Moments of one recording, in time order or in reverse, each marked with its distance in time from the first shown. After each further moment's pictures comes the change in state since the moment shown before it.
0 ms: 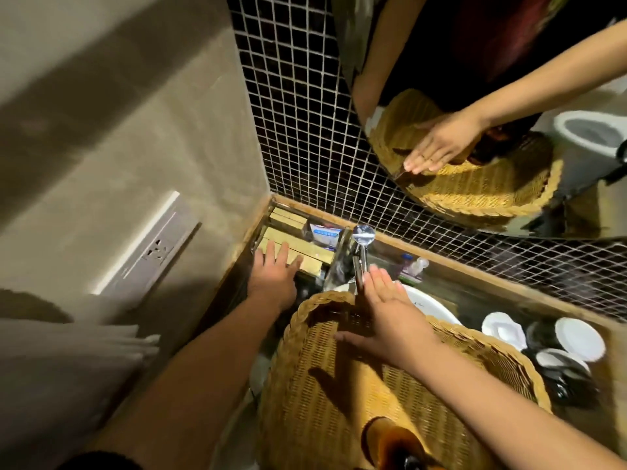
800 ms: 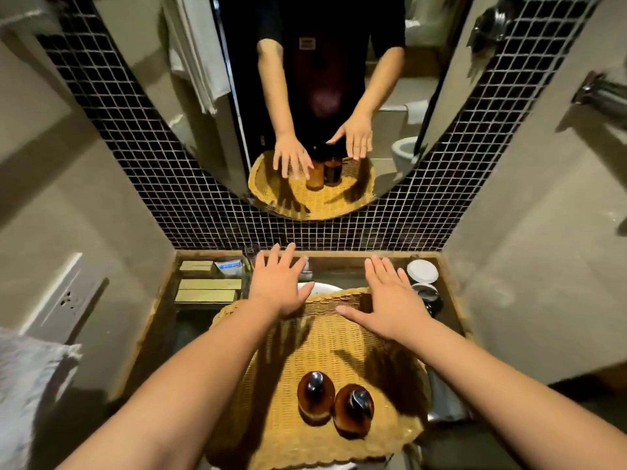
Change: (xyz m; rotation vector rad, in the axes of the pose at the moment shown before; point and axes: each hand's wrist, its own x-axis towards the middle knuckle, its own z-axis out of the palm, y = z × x) left_hand -0.095 0.172 -0.125 0.026 0.386 0.360; right_hand -0.202 0.090 -0.024 0.004 0.309 0.385
